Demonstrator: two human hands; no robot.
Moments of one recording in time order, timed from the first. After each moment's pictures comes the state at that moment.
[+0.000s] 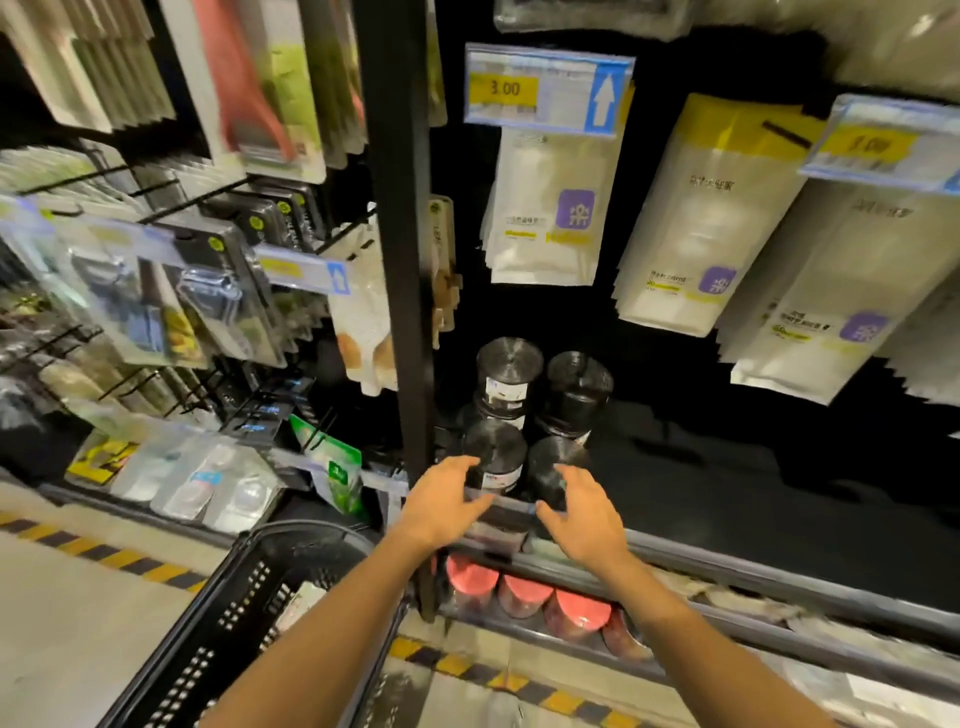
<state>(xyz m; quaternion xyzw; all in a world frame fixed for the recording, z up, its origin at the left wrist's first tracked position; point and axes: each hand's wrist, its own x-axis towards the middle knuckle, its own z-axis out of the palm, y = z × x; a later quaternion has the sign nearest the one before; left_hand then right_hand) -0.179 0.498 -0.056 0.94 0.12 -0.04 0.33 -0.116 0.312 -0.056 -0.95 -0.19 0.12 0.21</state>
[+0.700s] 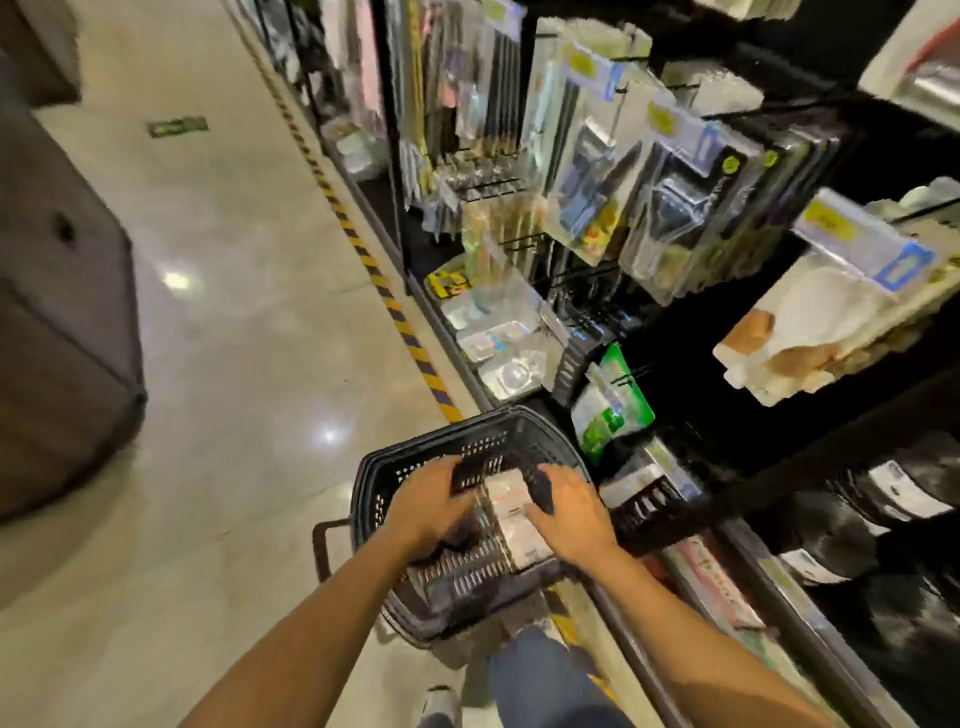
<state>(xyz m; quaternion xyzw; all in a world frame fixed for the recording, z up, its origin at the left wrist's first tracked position) -0.468 0.624 -0.111 0.78 0.53 0.00 0.34 -0.285 0.551 -0.116 -0.78 -0.57 0.26 0.07</state>
